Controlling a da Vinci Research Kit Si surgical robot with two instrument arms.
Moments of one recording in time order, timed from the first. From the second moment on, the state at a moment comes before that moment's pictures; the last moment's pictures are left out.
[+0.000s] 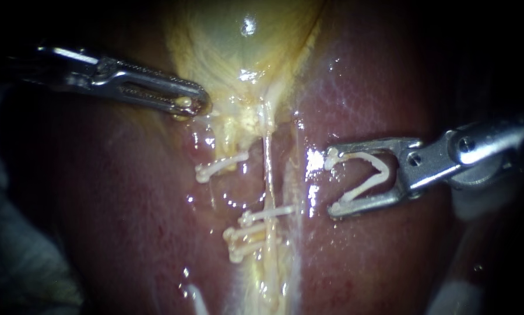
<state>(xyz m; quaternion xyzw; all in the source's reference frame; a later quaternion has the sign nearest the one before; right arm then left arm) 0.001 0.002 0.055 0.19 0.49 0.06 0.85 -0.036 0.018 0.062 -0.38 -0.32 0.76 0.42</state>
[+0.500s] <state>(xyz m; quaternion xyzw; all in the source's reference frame) 0.001 0.002 0.054 0.19 0.49 0.06 0.85 -0.031 0.020 0.054 -0.38 -0.31 0.75 0.44</state>
